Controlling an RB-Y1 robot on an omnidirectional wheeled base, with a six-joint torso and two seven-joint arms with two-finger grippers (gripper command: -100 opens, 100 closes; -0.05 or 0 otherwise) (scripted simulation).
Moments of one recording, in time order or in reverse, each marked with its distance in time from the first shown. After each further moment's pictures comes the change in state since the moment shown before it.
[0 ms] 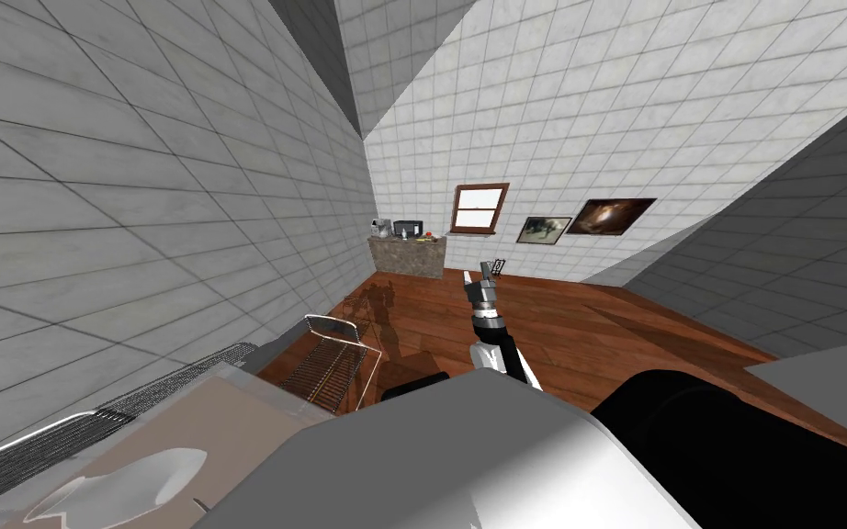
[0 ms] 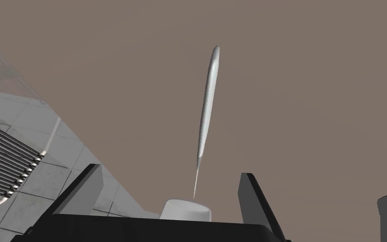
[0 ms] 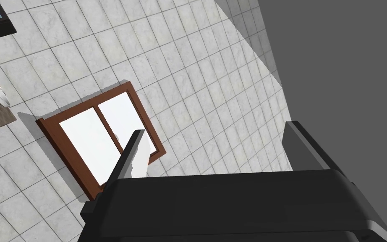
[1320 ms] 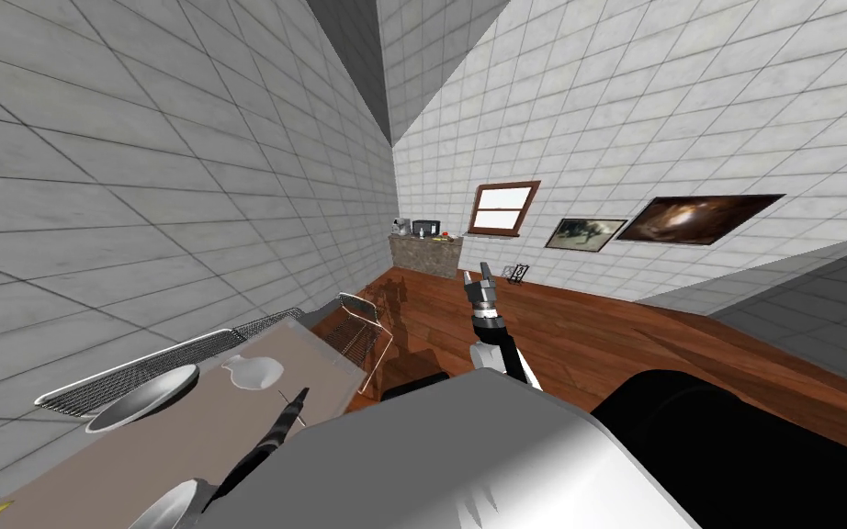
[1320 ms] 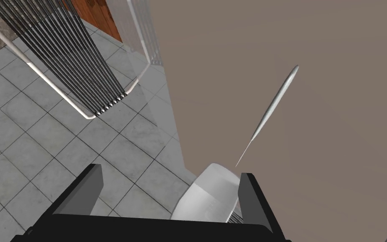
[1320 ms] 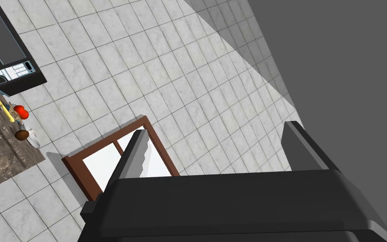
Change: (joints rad) left arm 0.035 -0.049 -0.019 -0.393 0.049 -0.105 0.024; right arm 0.000 0.000 0.000 0.000 0.000 0.000 0.000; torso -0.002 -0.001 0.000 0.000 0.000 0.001
